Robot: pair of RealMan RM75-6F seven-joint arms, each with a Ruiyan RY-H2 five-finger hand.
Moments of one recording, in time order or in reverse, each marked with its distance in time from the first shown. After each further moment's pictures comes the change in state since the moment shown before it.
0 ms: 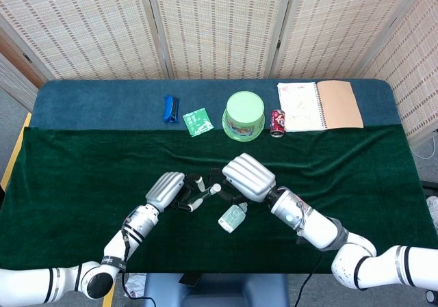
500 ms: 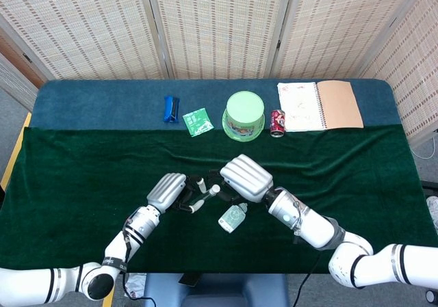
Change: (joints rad) left arm -0.010 -0.005 0.009 -0.008 -0.007 0.007 0.019; right arm 0.020 -0.016 -0.011 0.012 0.020 -0.009 -0.021
